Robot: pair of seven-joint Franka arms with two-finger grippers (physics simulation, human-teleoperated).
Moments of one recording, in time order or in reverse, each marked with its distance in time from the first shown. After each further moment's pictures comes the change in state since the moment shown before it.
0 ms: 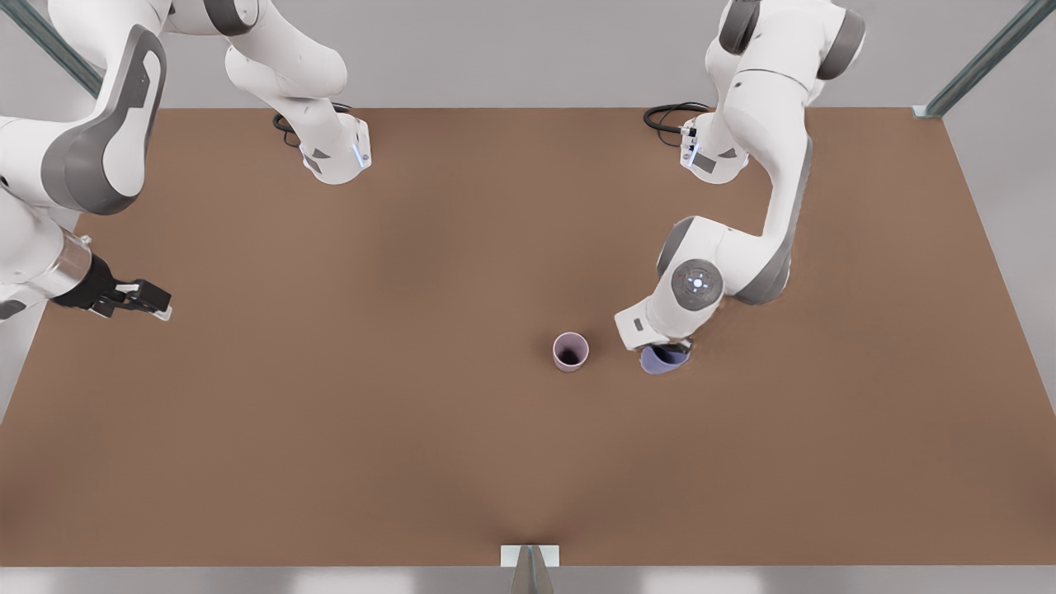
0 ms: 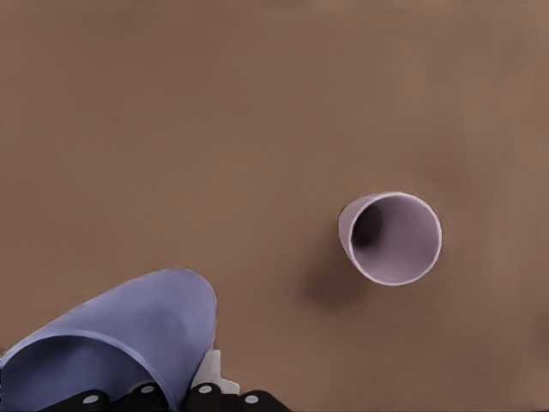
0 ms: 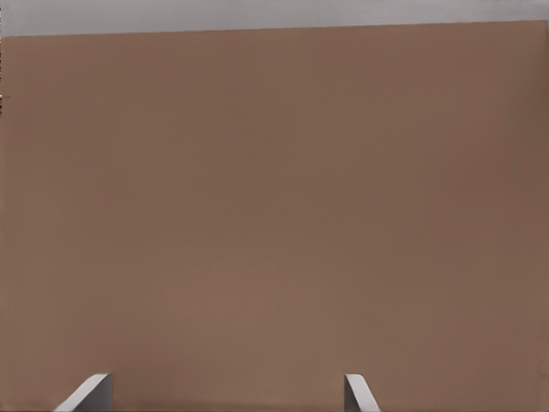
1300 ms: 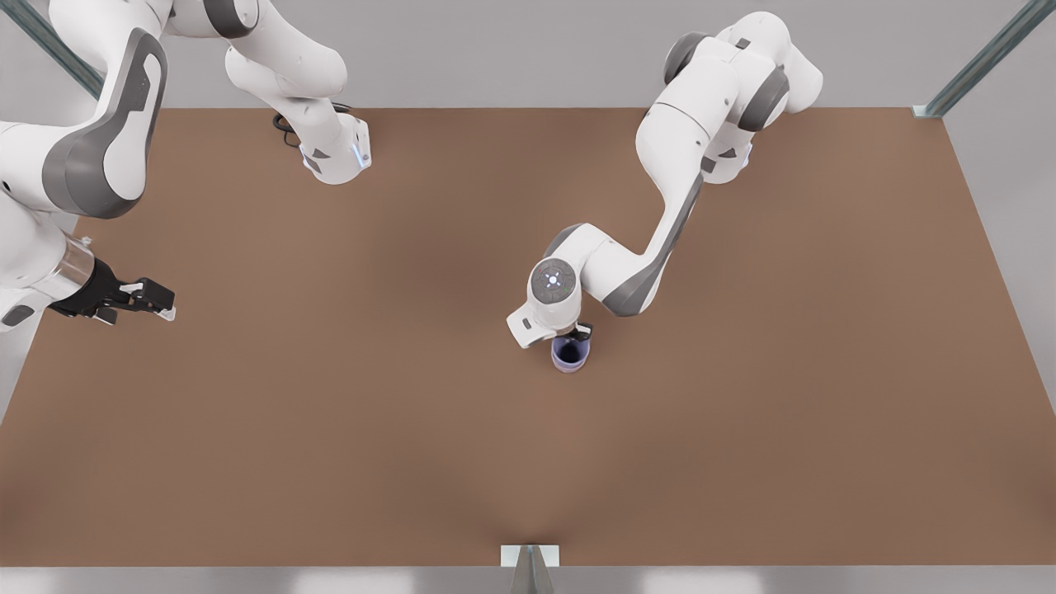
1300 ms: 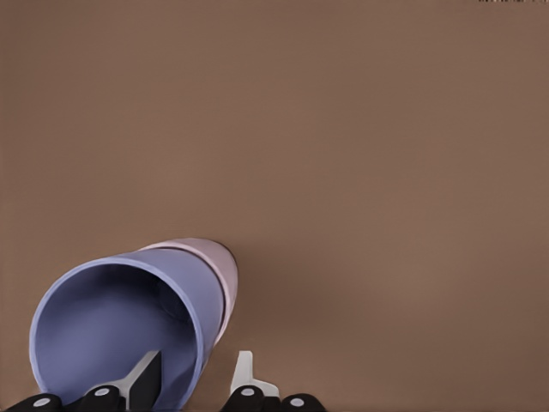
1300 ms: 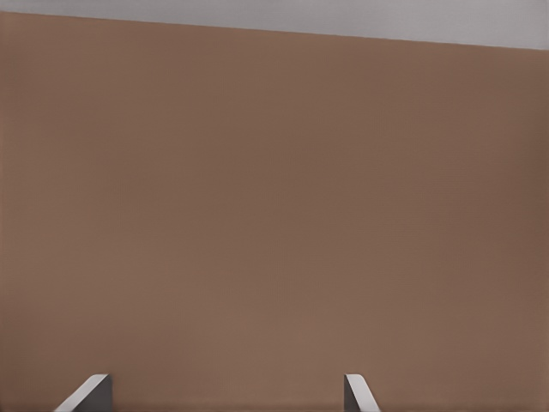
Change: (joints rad) left arm -0.174 0.287 -0.026 0.287 0.042 -0.038 -0.439; right arm 0.001 0.012 0.000 0.008 0.015 0.004 -0.103
